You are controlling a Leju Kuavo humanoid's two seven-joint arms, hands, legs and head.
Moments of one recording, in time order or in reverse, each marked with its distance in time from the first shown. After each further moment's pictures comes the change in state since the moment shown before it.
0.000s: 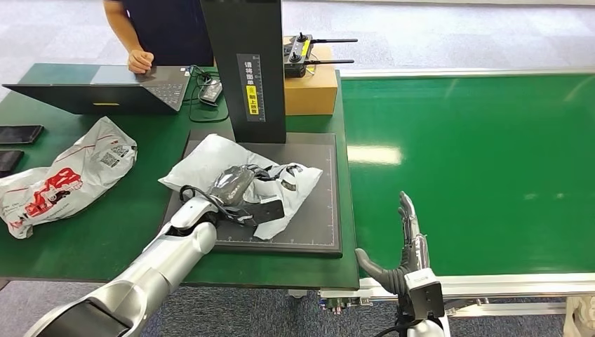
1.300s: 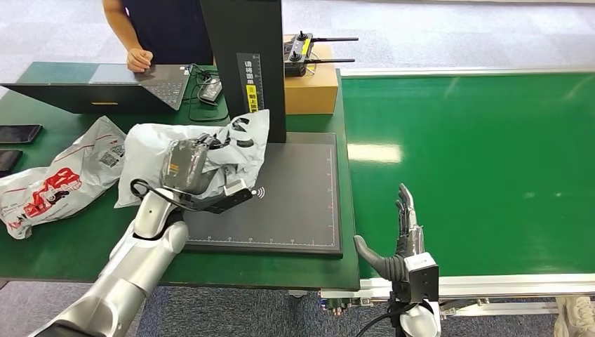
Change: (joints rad) left arm 0.121 0.106 0.204 -0.315 -0.282 0.386 0.009; right arm -0.089 -0.015 0.043 0.119 -0.104 -0.064 -0.014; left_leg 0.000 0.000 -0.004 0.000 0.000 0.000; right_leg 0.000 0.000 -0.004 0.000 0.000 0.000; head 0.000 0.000
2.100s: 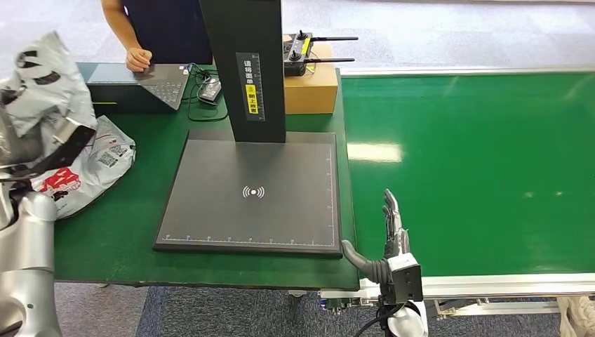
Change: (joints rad) left arm -0.039 0.199 0.677 -0.210 -0.140 0.001 -0.068; right arm -0.018 -0.027 0.106 0.080 -0.041 -0.089 0.000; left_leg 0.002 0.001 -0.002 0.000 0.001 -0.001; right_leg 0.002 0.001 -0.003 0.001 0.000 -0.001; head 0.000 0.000
